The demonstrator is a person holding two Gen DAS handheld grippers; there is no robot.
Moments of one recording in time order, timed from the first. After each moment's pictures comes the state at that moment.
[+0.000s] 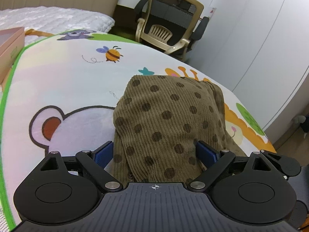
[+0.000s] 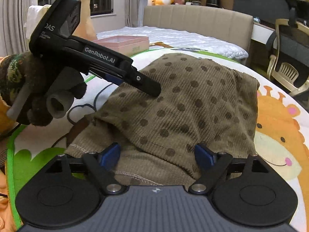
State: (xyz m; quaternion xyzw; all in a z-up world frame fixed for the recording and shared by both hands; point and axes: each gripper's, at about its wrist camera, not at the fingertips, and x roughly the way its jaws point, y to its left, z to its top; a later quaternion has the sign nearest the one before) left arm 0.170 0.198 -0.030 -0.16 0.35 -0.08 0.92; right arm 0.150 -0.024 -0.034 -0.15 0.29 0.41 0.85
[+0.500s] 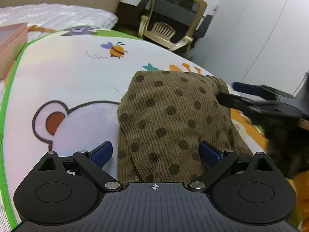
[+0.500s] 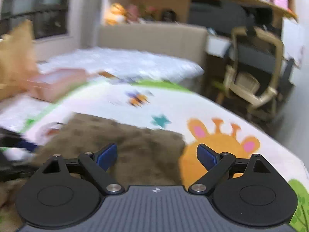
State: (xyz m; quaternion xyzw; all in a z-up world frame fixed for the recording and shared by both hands) left arm 0.168 0.204 -0.037 -0.17 0.36 -0.07 0.92; right arm 0.272 -0.013 -0.017 -0.12 0.28 0.27 0.91
